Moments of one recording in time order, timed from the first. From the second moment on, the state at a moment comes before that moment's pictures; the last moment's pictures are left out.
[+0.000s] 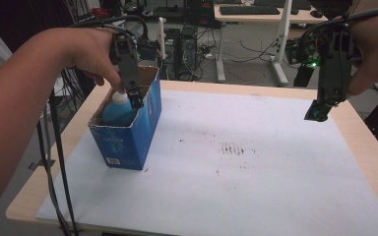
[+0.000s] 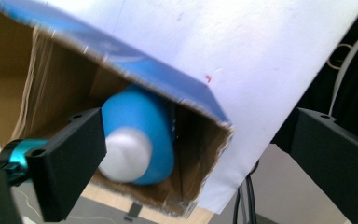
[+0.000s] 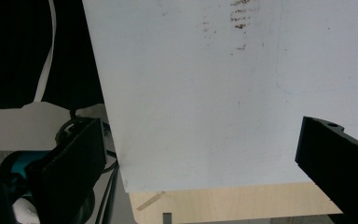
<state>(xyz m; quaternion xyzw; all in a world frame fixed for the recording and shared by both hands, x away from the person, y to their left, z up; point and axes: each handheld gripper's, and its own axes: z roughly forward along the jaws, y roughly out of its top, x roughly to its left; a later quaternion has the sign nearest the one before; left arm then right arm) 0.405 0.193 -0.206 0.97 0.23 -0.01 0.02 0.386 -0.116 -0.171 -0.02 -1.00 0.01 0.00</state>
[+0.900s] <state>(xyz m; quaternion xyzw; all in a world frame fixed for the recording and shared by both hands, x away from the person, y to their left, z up) 0.427 0.121 -0.249 0.99 0.13 -0.03 0.02 0.391 -0.114 -0.177 -0.02 -1.00 0.01 0.01</state>
